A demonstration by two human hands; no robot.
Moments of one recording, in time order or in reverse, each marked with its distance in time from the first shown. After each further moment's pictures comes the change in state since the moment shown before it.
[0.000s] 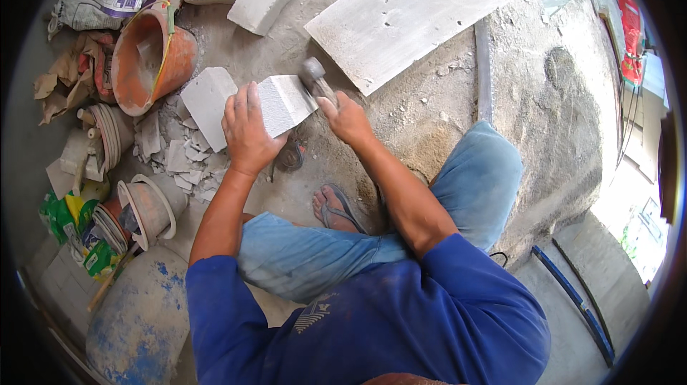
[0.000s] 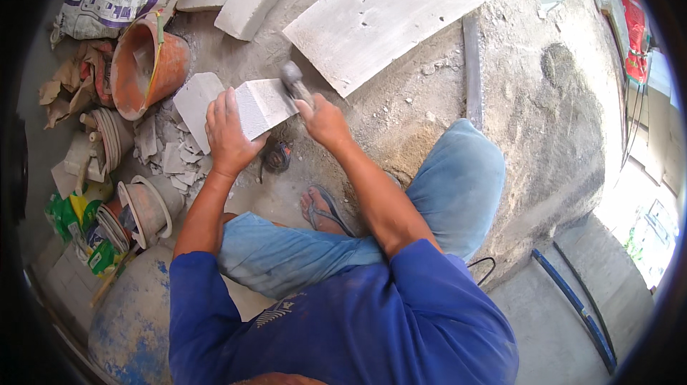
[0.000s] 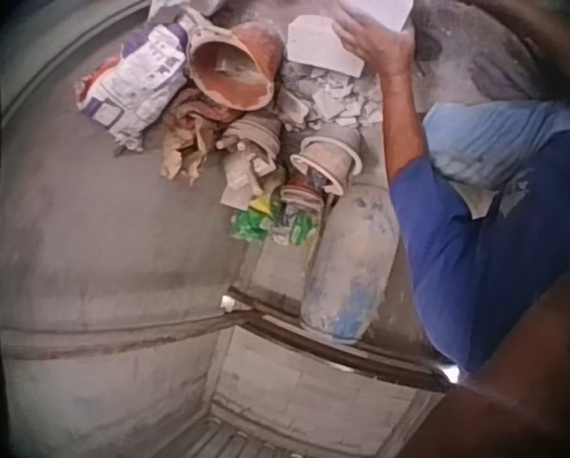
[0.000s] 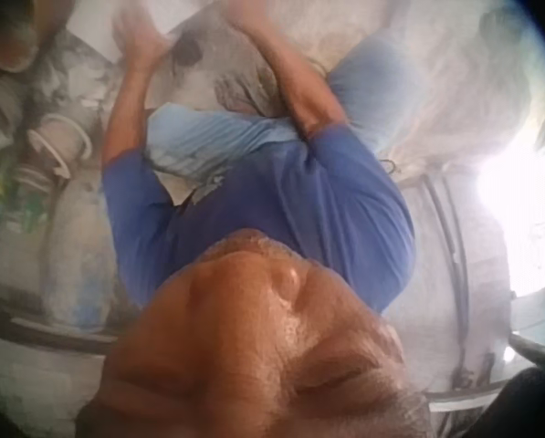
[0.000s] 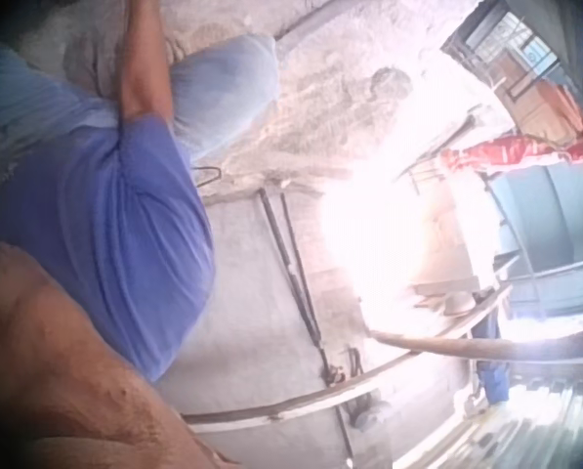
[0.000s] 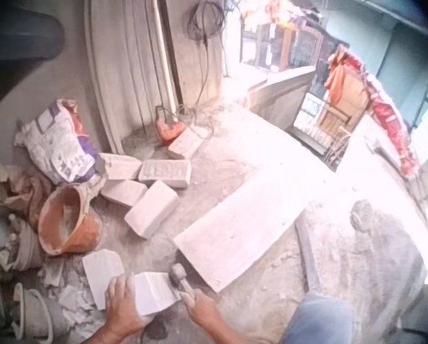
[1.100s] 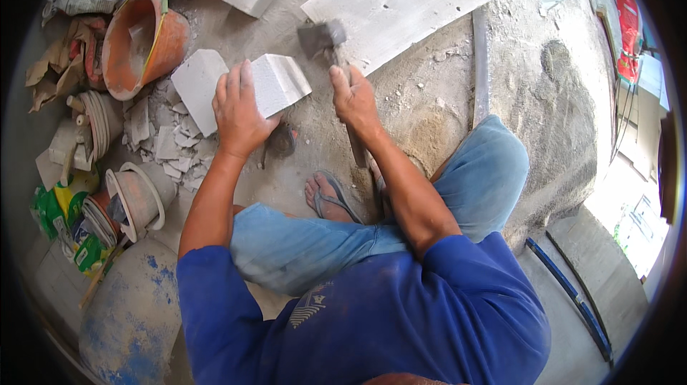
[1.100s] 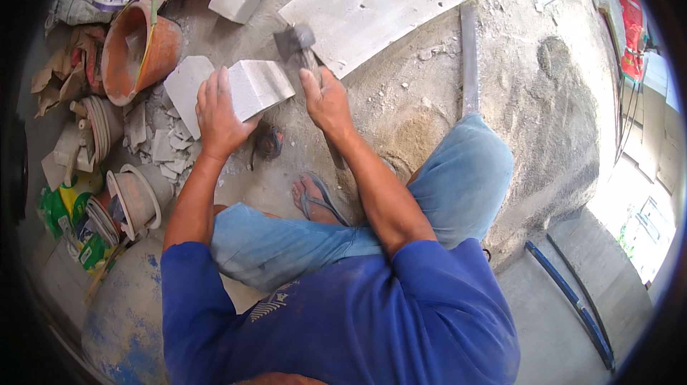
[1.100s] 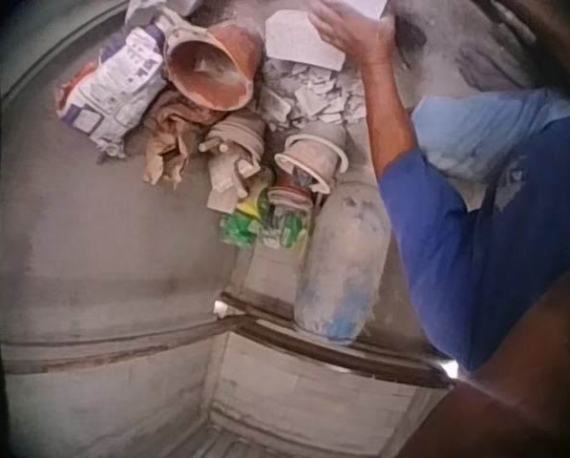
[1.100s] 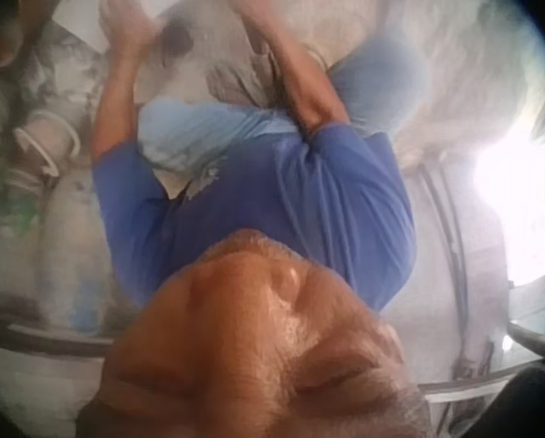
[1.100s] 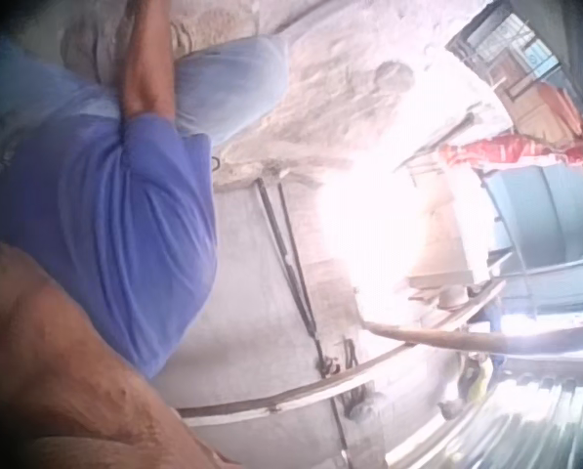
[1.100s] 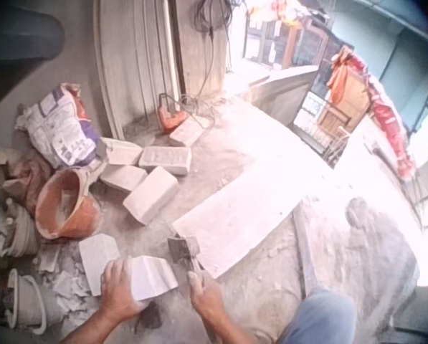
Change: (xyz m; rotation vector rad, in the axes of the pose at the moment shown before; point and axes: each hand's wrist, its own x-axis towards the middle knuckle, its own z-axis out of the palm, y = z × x) left_hand -0.002 -0.005 0.003 0.024 0.018 0.045; right_hand -0.017 -0.016 -0.022 0.219 0.170 -0.103
